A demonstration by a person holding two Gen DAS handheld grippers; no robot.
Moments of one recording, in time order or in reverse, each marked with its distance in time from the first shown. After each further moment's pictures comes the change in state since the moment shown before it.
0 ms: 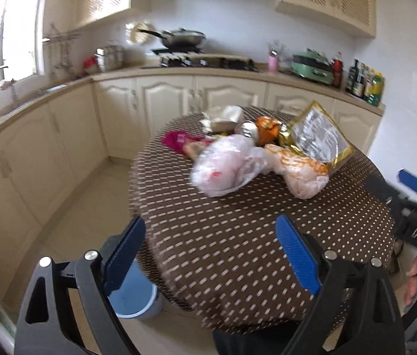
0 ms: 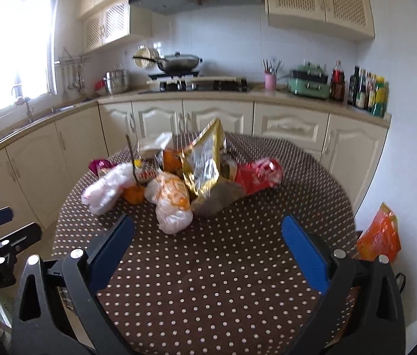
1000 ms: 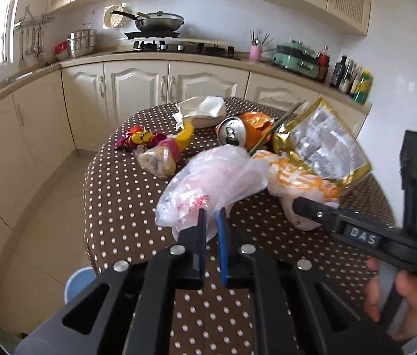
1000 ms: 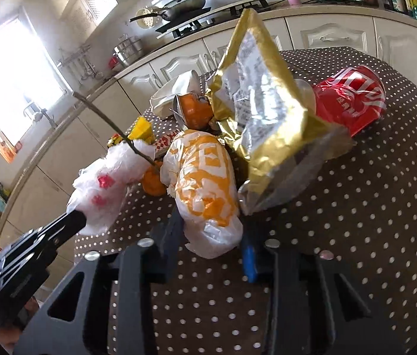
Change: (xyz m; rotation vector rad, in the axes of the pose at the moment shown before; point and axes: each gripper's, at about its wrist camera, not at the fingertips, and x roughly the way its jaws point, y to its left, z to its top) left arm 0.073 0.005 0.024 -0.039 0.043 -0.145; right arm 0.099 0.003 0.014 0.258 0.240 0.299
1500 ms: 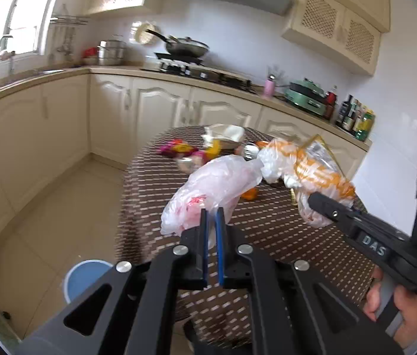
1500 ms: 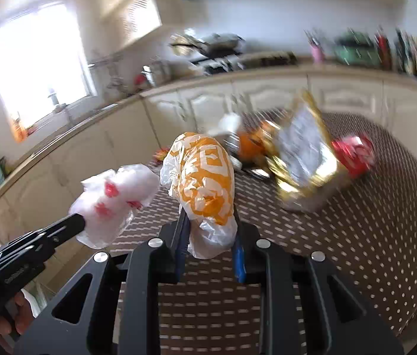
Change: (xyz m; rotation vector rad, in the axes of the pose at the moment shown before) left arm -0.092 0.035 -0.040 -0.121 -0.147 0.043; right arm -0.059 0.092 -0.042 -0.274 -0.186 -0.002
